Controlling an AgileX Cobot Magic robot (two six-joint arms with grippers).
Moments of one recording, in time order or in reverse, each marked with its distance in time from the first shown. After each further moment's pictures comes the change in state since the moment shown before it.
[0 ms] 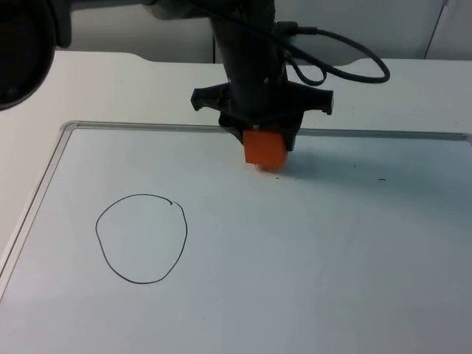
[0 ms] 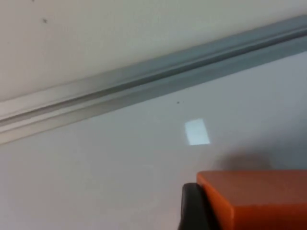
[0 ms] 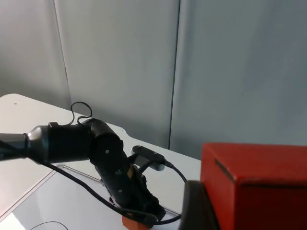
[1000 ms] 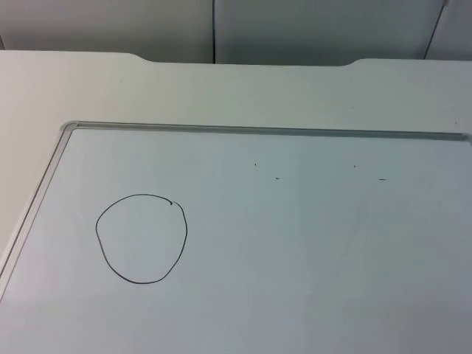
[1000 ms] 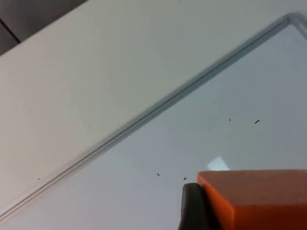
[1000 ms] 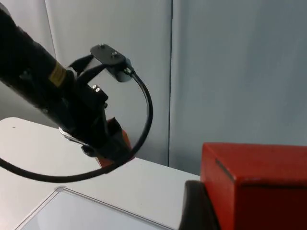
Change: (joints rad) right arm 0.000 0.000 0.000 -0.007 -0.052 0.045; left arm -0.085 -0.503 0.000 0.111 0.252 0.223
